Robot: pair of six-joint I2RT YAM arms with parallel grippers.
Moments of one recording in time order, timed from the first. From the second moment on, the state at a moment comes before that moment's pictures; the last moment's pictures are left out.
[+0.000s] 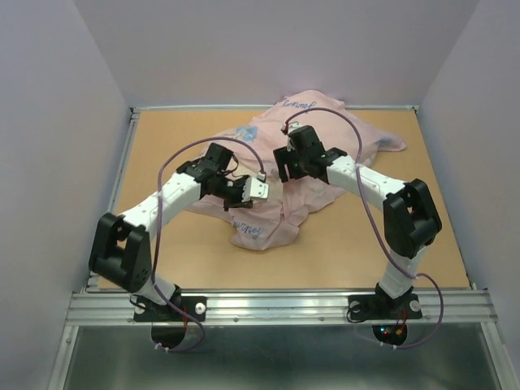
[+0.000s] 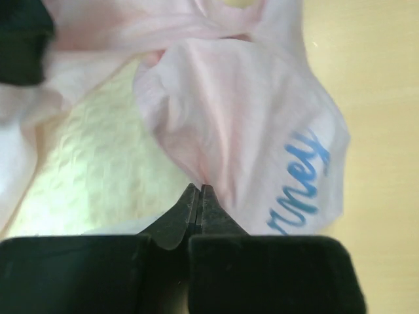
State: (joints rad) left arm -0.50 1.57 1.15 -0.68 0.71 1.08; right arm 0.60 1.82 1.38 -0.36 0.12 0.16
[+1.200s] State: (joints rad) left arm -0.23 1.38 0.90 0.03 0.45 0.15; right arm 0.49 1.59 1.38 -0.36 -0.72 0.23
